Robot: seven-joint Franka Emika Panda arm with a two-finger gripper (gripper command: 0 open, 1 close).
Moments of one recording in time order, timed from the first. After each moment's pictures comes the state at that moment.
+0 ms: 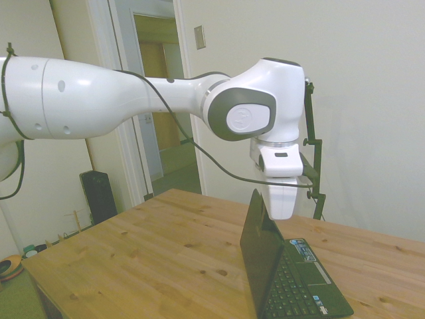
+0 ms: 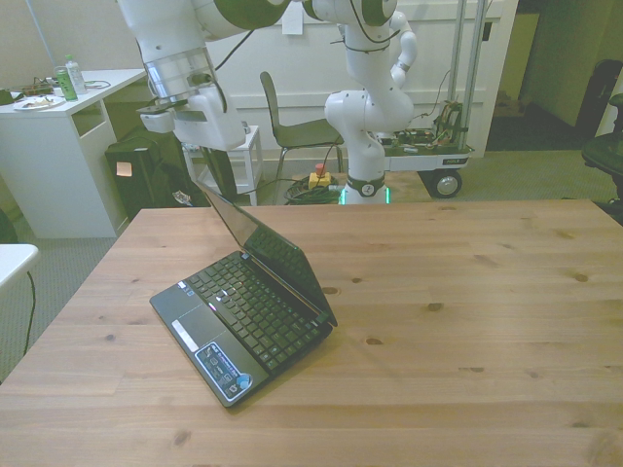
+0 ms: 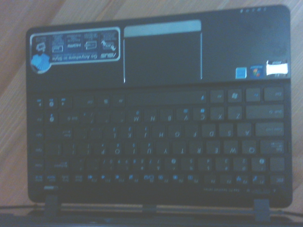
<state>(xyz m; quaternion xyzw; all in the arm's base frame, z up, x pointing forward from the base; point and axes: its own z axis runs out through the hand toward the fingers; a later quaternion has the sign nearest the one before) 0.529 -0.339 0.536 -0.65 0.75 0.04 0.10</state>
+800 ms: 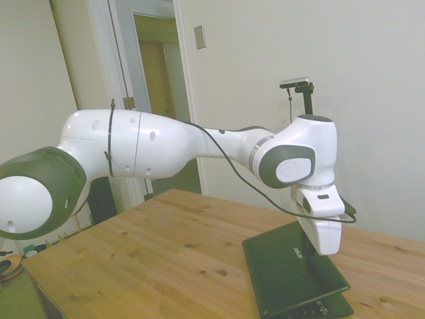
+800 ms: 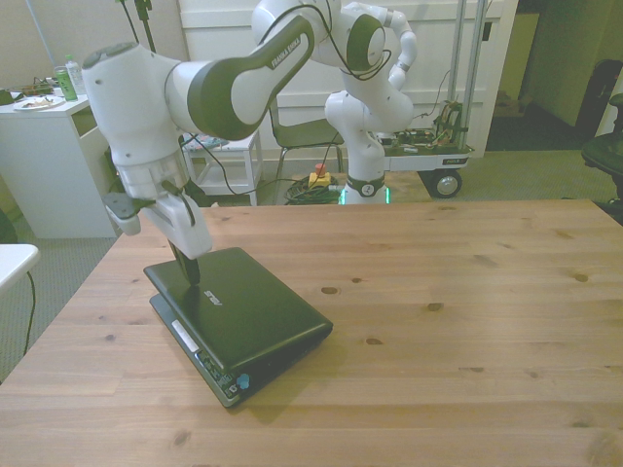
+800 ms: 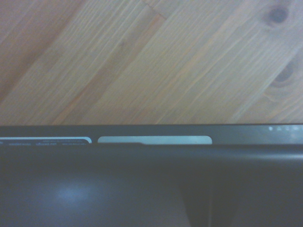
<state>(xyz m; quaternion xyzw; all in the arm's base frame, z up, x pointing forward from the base) 0.614 -0.378 0.416 -0.67 0.74 0.00 0.04</state>
